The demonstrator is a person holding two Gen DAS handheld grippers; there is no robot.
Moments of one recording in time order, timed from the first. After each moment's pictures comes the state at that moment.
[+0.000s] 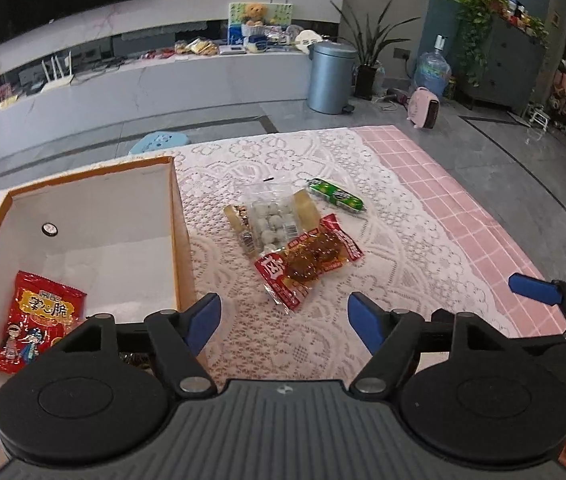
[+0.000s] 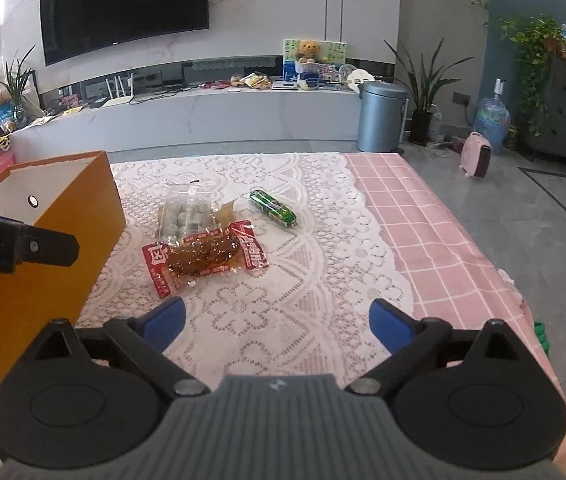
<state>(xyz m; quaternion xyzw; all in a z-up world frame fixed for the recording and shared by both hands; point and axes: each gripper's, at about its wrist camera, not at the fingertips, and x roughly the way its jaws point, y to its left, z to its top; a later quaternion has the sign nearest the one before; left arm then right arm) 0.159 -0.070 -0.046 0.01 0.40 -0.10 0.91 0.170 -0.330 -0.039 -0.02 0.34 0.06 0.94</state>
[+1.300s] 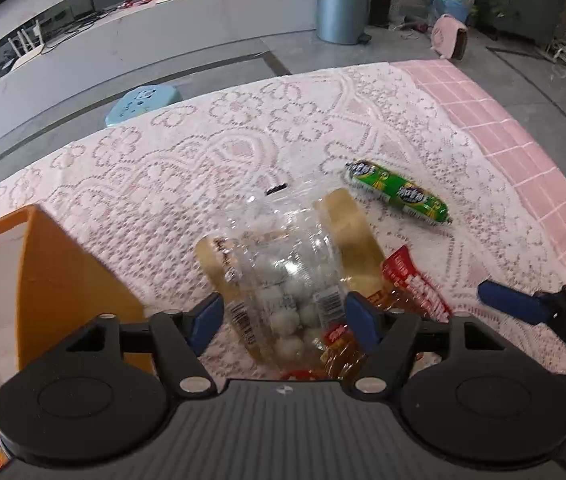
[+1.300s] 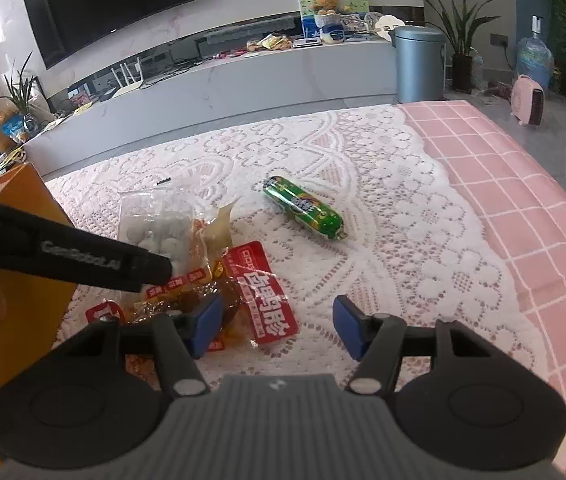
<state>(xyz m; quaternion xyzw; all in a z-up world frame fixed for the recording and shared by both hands) 0.328 -0.107 -0.130 0.07 0.49 -0.09 0.86 0.325 -0.323 -0.121 0.05 0.40 0.11 0.91</state>
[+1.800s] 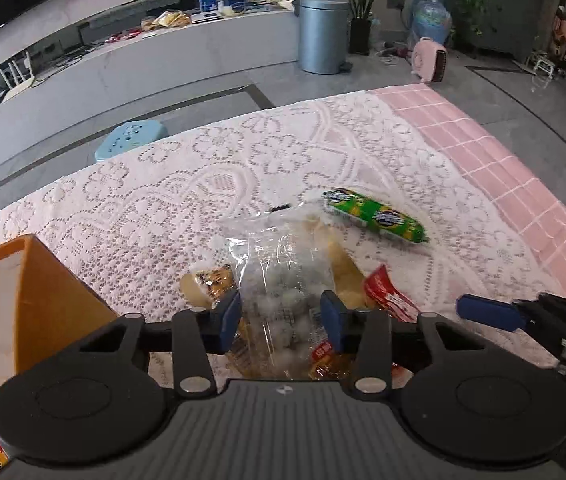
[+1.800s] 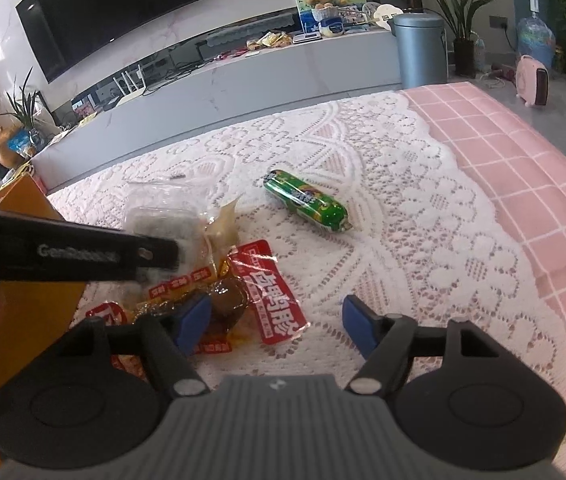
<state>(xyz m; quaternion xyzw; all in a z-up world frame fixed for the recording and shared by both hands) 0.315 -0.111 -0.118 0.07 0.44 -0.12 0.89 0.329 -0.329 -0.129 0.09 0.40 0.12 0.90</state>
